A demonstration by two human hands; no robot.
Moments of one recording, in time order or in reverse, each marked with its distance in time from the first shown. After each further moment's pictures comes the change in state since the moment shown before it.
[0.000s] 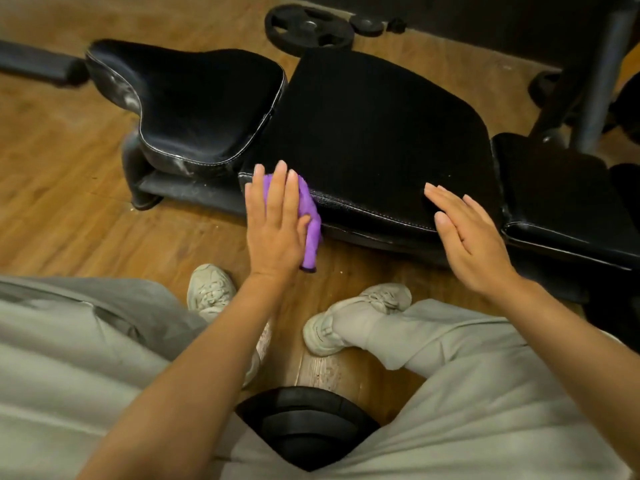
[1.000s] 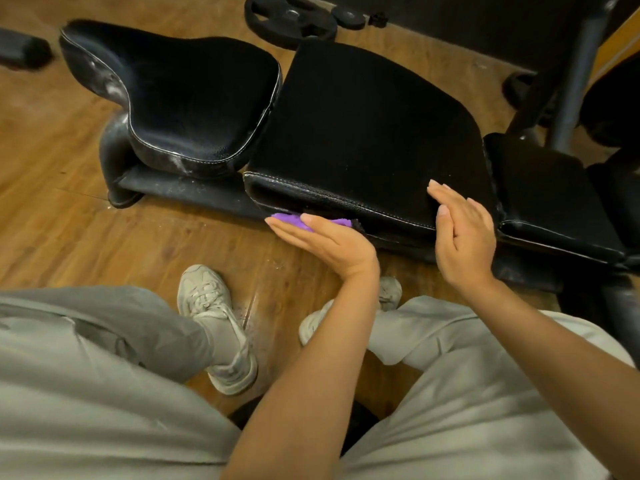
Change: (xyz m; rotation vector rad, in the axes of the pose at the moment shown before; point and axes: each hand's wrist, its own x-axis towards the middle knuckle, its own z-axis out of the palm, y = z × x) left_hand 0.036 0.113 0.006 -0.995 0.502 -1.440; right_hand 0.005 -0.021 0.024 -0.077 0.308 0.125
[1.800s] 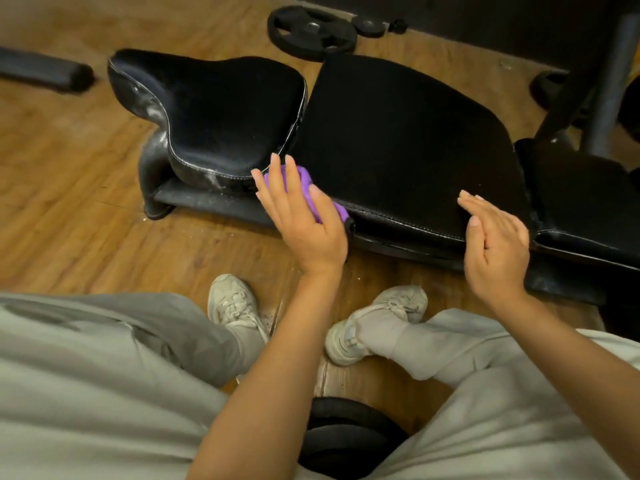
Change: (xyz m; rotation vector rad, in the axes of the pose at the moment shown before) left_hand 0.085 0.019 -0.027 0.453 -0.294 0.771; right_hand -0.001 -0.006 0.004 -0.010 0.052 0.032
